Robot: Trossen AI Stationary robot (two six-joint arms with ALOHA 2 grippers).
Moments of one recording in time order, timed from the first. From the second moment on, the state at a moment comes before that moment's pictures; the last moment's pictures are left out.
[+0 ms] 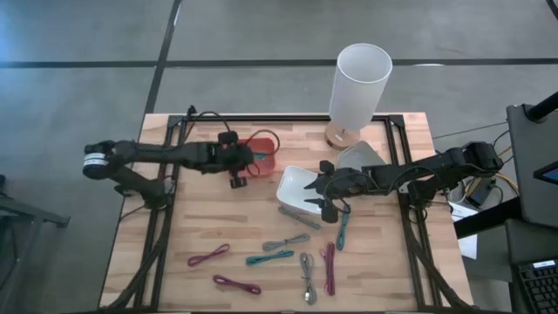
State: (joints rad) left arm 0.20 1.36 0.94 -0.58 -0.41 0.16; right arm 0.09 1.34 0.75 0.00 0.11 0.05
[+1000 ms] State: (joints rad) left arm 0.36 1.71 0.93 -0.40 -0.29 0.28; right arm 0.09 1.34 0.75 0.00 0.11 0.05
